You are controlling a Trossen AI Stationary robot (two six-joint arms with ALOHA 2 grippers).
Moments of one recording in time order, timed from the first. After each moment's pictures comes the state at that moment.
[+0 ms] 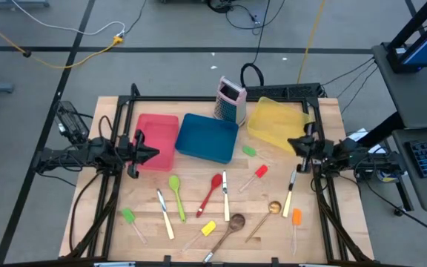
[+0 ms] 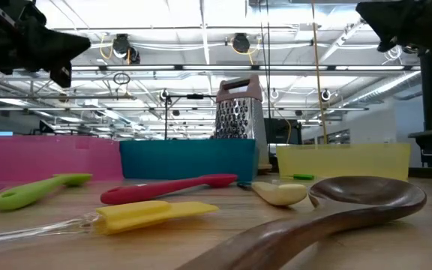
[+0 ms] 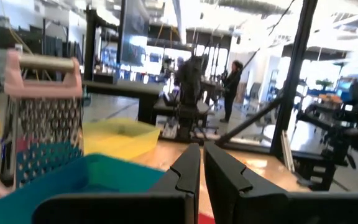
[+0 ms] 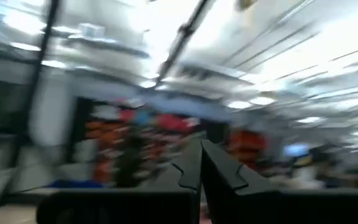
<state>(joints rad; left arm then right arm) 0.01 0.01 0.01 0.19 0.00 -0.14 0.00 0.03 0.02 0.49 0.10 -0.21</state>
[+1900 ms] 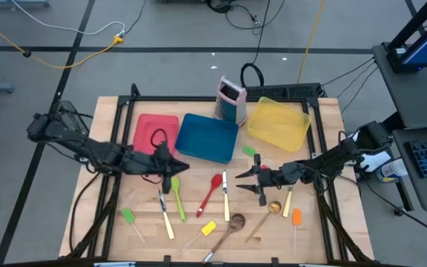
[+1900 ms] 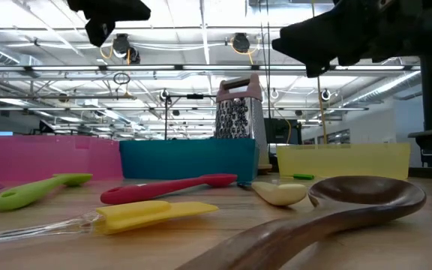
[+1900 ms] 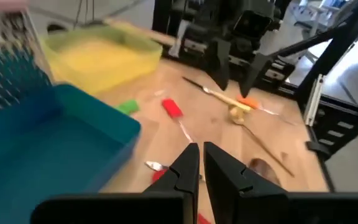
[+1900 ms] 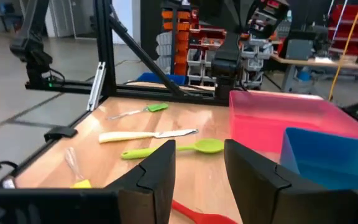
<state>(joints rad) -0.35 1.07 0.75 -0.07 -0.41 -0.46 0.33 1.43 0.39 1.01 0.24 -0.03</state>
